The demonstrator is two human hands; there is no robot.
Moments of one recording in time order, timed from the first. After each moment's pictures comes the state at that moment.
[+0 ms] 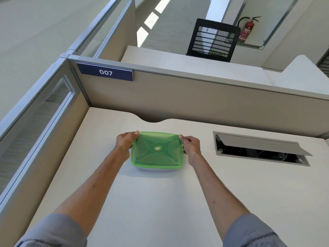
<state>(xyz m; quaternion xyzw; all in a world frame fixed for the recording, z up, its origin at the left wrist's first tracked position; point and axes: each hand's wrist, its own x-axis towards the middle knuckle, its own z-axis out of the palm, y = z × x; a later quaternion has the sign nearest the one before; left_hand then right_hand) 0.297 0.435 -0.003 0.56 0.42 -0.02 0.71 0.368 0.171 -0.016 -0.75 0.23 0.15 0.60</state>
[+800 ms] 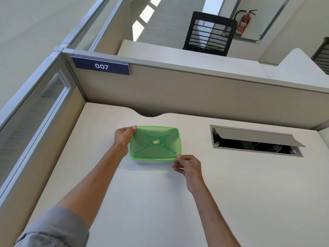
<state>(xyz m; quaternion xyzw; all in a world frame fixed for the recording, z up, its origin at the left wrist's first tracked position) 0.292 0.429 -0.004 0.57 0.41 0.01 0.71 0.244 0.147 0.004 -0.64 0.25 0.18 0.70</state>
